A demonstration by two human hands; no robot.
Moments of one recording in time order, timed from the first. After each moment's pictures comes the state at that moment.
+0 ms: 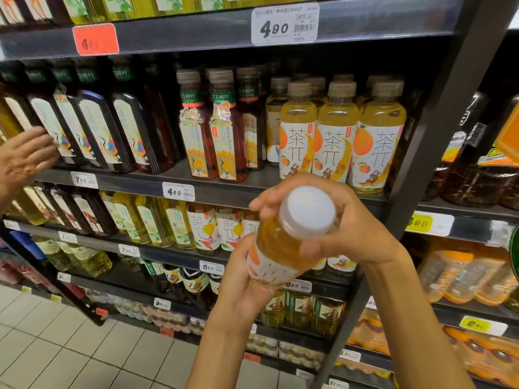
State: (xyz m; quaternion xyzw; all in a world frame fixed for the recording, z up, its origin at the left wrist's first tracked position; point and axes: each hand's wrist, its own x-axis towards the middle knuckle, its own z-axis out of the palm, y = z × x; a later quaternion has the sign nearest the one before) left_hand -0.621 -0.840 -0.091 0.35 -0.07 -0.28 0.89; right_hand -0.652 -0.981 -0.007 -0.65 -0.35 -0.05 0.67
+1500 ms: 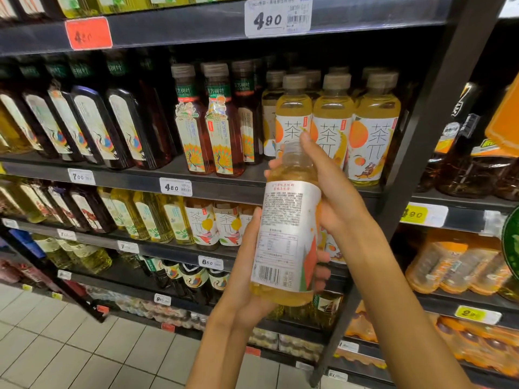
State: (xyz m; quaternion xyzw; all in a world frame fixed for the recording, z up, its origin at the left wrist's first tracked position) left_hand -0.639 -0.839 -0.087 0.39 -0.20 -0.40 0.81; right_hand -0.624 -0.977 0.001 -0.52 0.00 -0.06 0.85
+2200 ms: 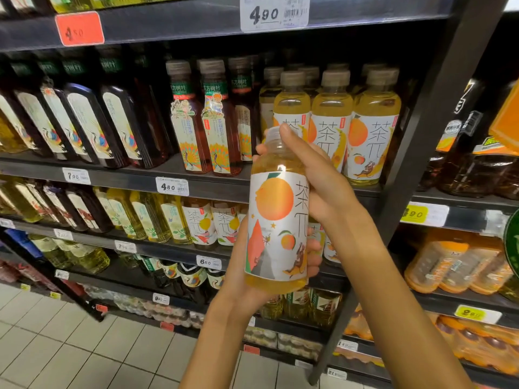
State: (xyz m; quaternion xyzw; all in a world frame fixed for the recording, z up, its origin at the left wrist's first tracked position) left_hand -0.627 -0.840 -0.088 0.34 -0.17 -0.39 0.84; right_hand -0.603 -0.977 0.001 -0.54 -0.06 -0.08 0.84
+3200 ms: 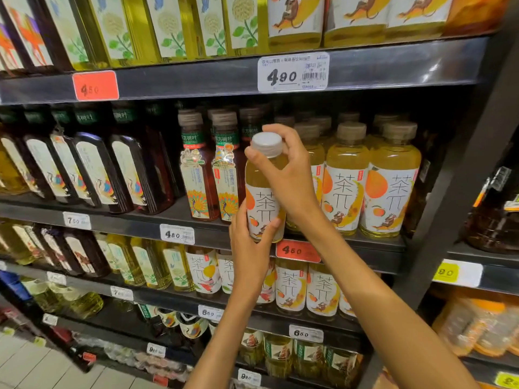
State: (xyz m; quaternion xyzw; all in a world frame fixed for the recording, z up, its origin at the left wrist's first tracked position) left_hand -0.511 -0.874 -0.080 0.73 -0.16 0.16 0.64; right_hand -0.517 -0.954 0.028 -0.70 -0.11 -0.40 0.58
